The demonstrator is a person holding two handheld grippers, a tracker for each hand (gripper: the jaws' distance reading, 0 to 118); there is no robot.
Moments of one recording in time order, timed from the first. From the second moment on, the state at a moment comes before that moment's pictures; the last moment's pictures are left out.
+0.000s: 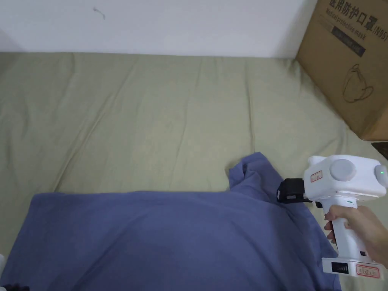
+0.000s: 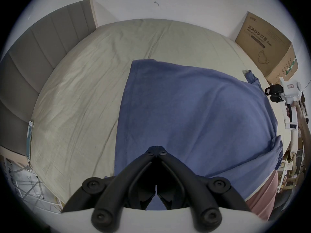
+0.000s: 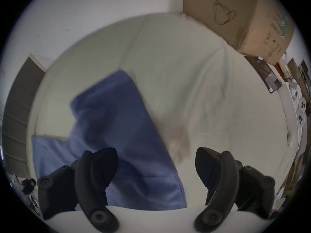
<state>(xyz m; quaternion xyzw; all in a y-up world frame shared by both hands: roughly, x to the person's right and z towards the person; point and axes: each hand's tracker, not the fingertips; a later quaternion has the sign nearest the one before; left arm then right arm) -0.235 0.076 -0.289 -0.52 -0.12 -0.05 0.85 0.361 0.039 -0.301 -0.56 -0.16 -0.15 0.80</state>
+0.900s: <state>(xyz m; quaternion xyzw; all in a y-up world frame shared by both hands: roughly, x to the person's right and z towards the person) -0.221 0.059 -0.509 -0.54 -0.07 0.04 0.84 0.349 0.053 -0.304 -0.56 -0.15 -0.13 0.81</state>
